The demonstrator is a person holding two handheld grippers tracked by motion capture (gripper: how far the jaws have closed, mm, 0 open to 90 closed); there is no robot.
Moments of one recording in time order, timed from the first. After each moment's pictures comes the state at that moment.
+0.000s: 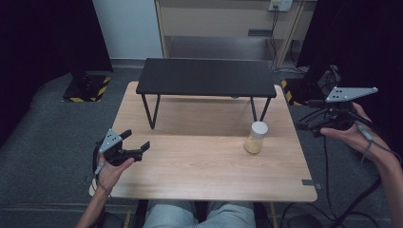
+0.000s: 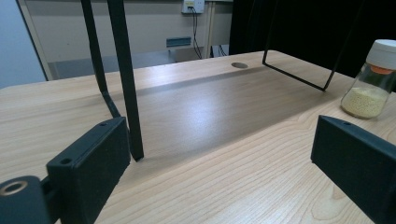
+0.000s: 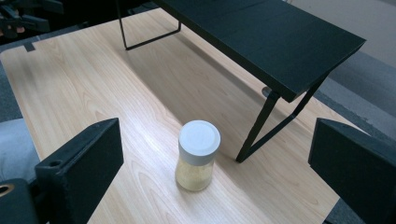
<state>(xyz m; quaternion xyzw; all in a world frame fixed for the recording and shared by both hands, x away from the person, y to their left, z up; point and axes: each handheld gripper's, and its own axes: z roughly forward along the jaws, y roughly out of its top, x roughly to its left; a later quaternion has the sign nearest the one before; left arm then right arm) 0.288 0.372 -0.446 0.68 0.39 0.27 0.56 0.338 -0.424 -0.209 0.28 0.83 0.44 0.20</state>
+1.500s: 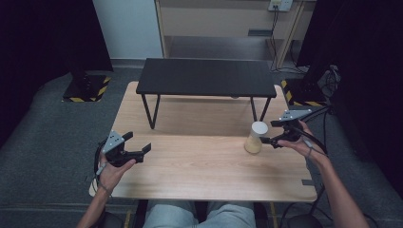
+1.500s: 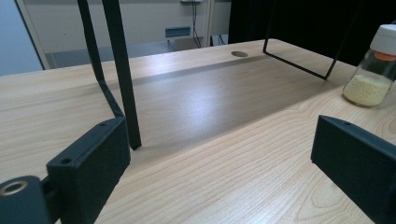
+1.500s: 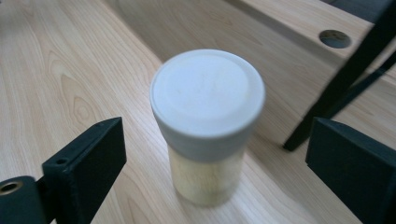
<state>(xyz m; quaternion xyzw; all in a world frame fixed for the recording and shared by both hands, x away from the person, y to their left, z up) 0.290 0.369 -0.446 0.70 0.39 0.26 0.54 0.427 -0.383 -0.358 0.28 0.85 0.43 0.13</state>
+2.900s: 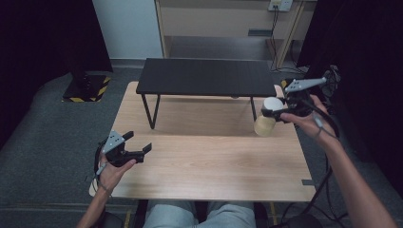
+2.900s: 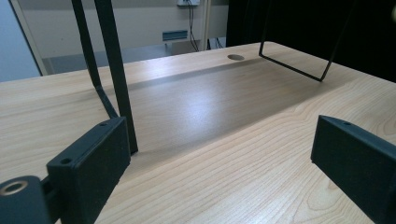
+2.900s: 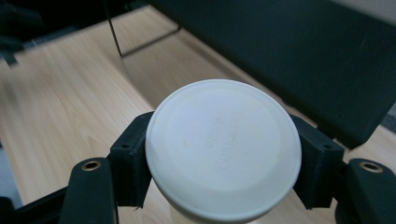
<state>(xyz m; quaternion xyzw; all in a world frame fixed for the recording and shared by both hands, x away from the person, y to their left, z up) 0.290 0.368 -0.445 0.70 0.38 0.26 0.55 0.392 -0.347 -0.214 0.31 0.83 0.43 0.18</state>
